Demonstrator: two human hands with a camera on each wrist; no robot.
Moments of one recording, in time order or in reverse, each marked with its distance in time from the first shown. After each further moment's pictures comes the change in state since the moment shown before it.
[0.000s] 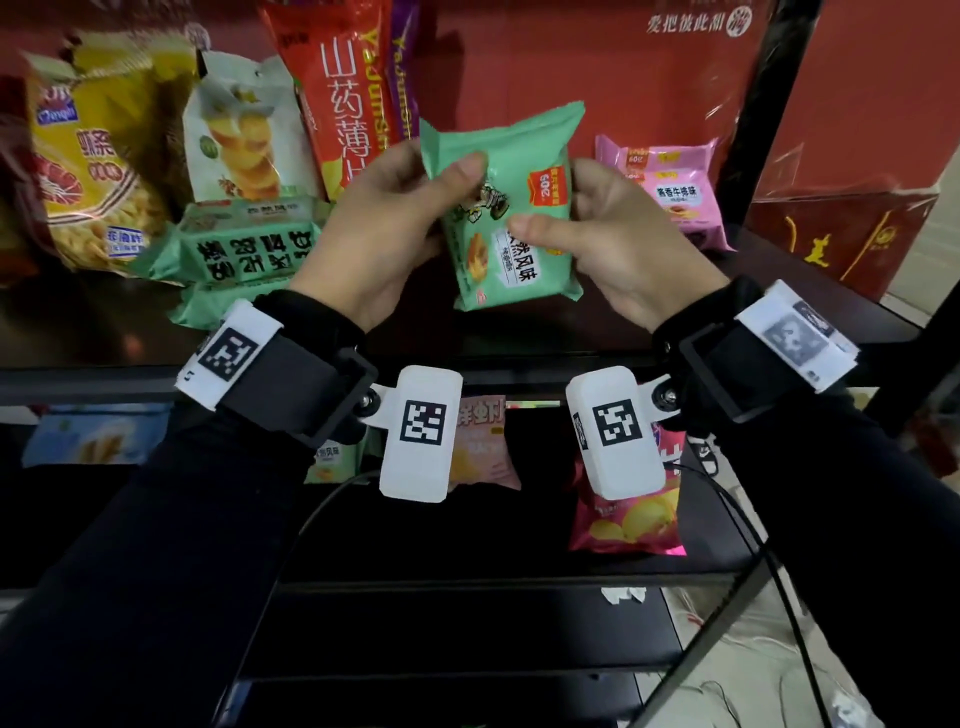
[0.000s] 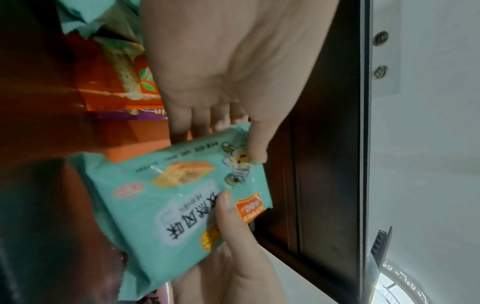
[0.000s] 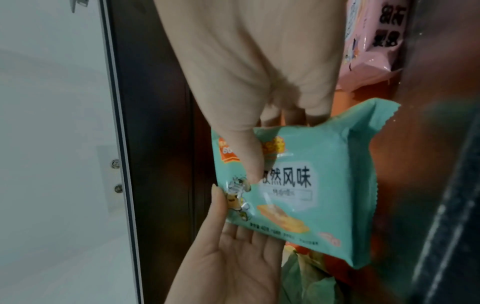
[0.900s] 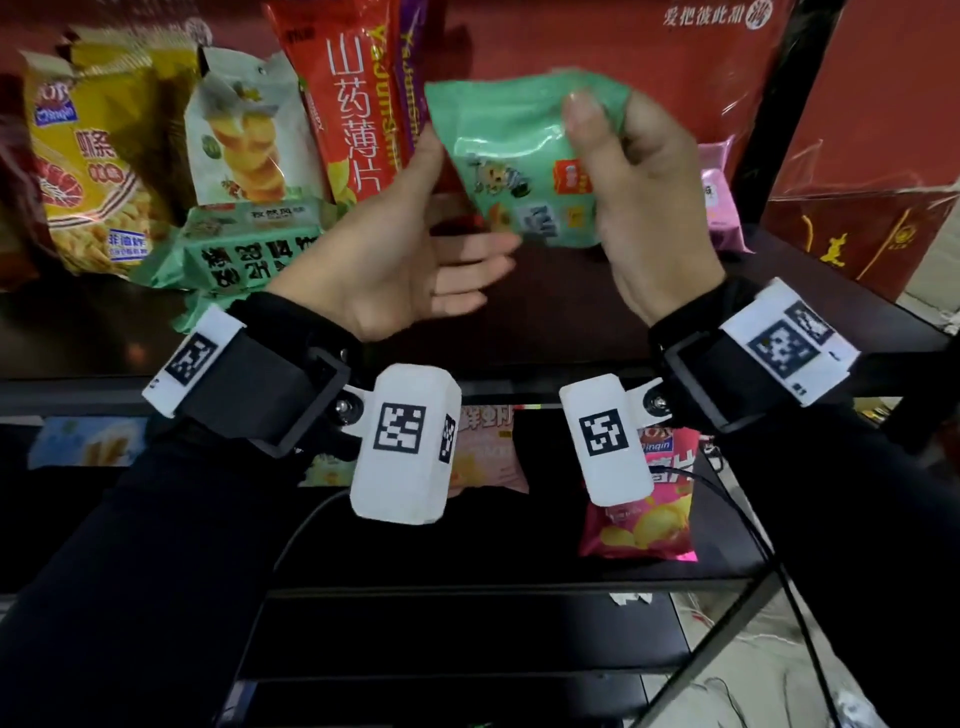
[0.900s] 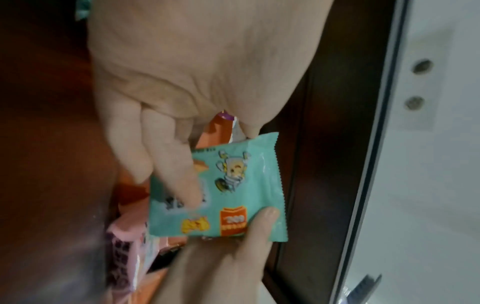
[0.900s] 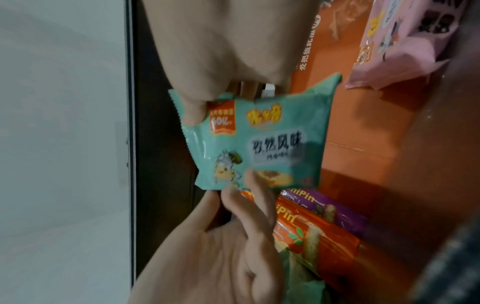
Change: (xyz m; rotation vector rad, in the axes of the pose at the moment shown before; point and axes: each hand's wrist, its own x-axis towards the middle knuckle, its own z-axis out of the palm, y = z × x) left_hand 0.004 0.007 -0.013 -0.028 -0.123 -0.426; right_hand 0.009 -0.006 0.010 -0.018 0.186 -0.424
